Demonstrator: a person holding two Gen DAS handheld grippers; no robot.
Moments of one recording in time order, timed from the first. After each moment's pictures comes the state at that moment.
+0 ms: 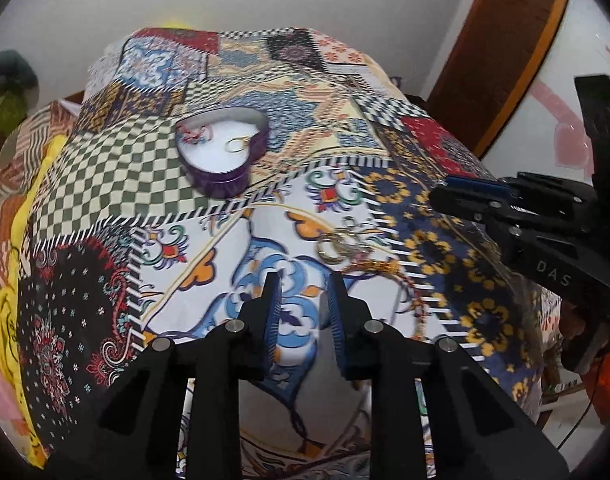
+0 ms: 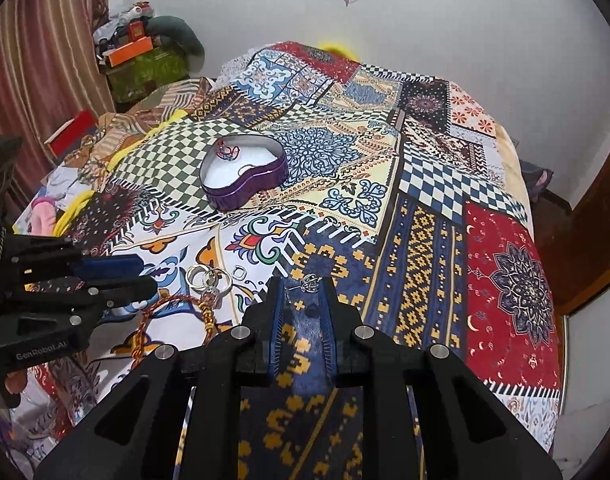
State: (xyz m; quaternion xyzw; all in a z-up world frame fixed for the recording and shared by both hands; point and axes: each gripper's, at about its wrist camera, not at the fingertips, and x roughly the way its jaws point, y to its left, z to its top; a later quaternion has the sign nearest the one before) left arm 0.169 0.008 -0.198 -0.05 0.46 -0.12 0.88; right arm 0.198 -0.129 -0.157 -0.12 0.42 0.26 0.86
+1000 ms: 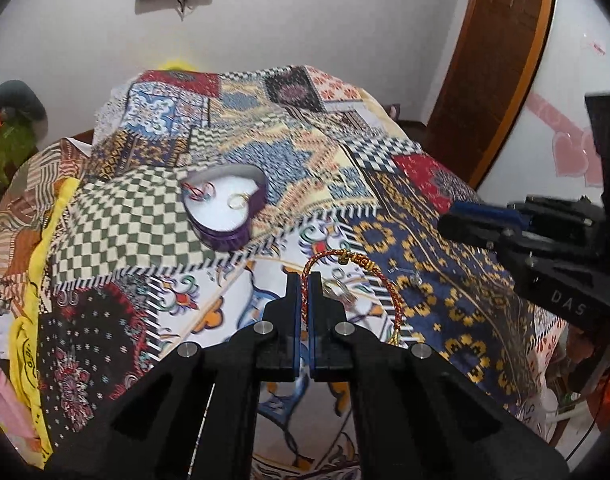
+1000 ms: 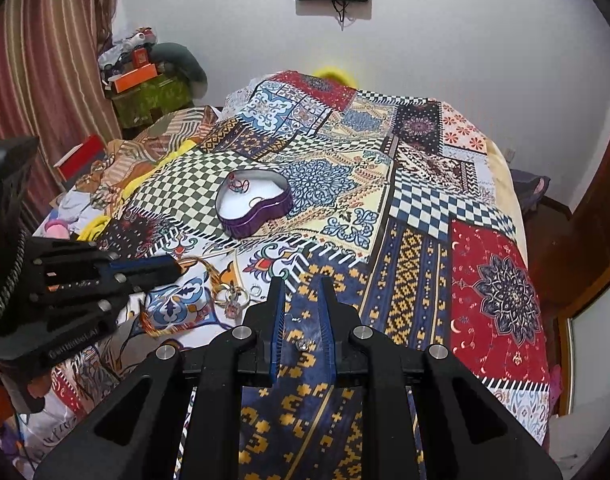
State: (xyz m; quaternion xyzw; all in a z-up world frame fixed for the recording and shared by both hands) left arm 0.168 0.009 -0.163 -0.04 0.40 -0.10 0.91; right arm 0.183 -0.136 -0.131 -0.10 0.39 0.26 0.88
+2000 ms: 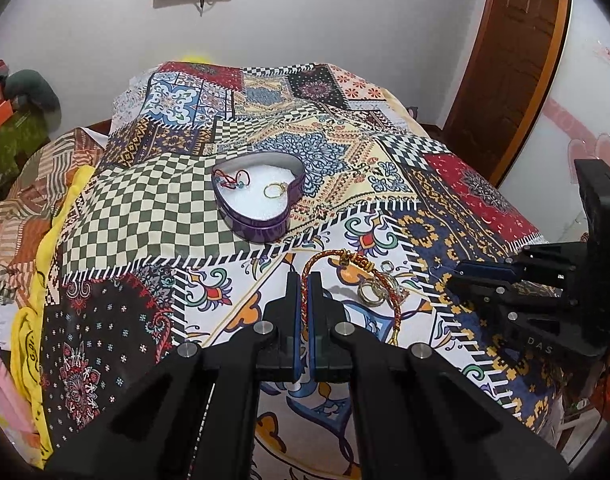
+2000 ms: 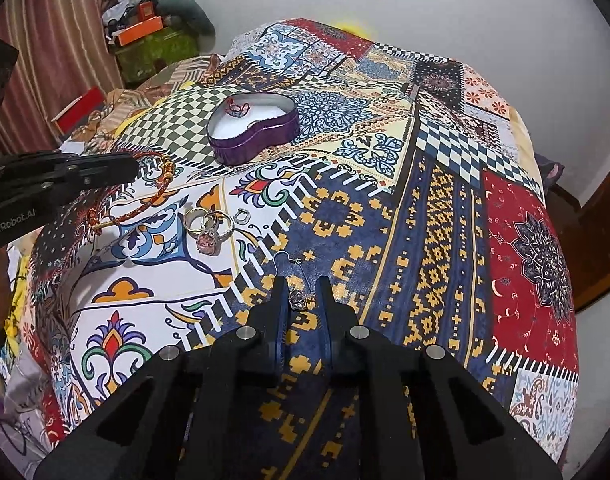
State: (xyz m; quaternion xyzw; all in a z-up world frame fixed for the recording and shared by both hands) left arm 0.174 0.031 -0.185 -0.04 0.40 -0.07 0.91; right arm 0.187 -0.134 -0.188 -0.14 0.44 0.27 0.84
